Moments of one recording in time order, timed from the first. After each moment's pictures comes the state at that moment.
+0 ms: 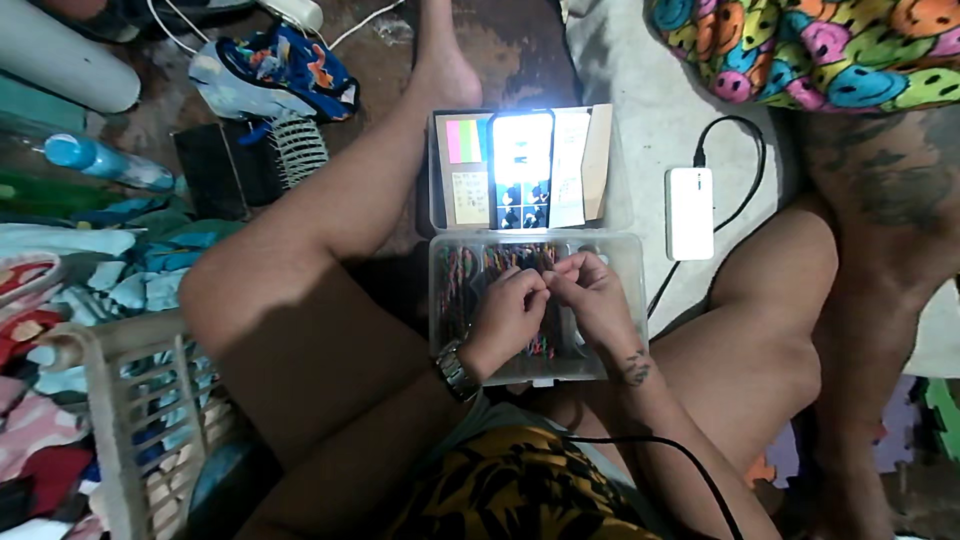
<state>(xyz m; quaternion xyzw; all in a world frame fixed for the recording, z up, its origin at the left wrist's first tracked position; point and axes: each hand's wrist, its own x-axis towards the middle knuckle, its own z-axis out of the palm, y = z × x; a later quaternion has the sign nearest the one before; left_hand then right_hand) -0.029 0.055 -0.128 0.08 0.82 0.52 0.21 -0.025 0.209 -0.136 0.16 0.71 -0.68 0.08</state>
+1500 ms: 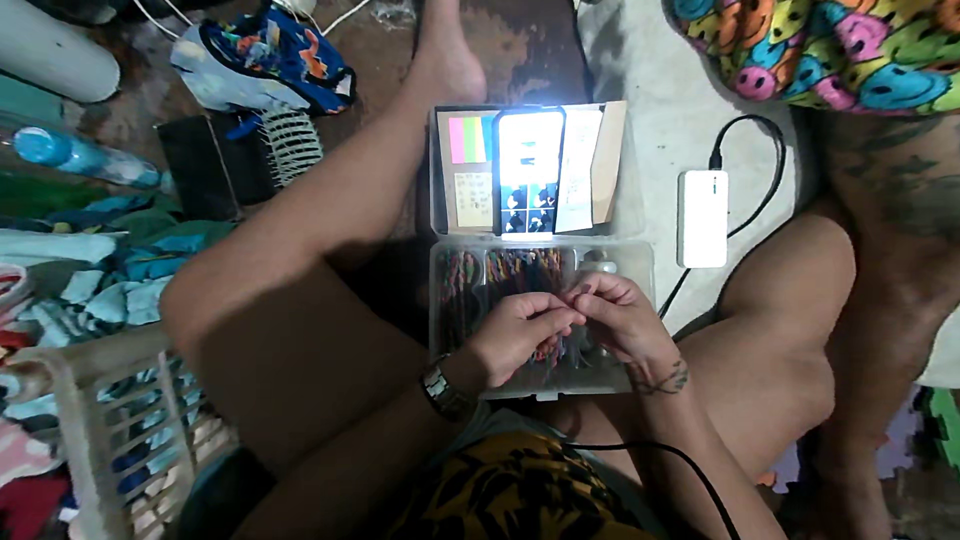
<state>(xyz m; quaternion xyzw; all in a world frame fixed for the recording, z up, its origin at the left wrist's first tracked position) -0.034 0.046 -0.103 -0.04 0.55 0.73 0.41 -0.026 0.240 -0.140 -0.02 0.55 -0.82 0.18</state>
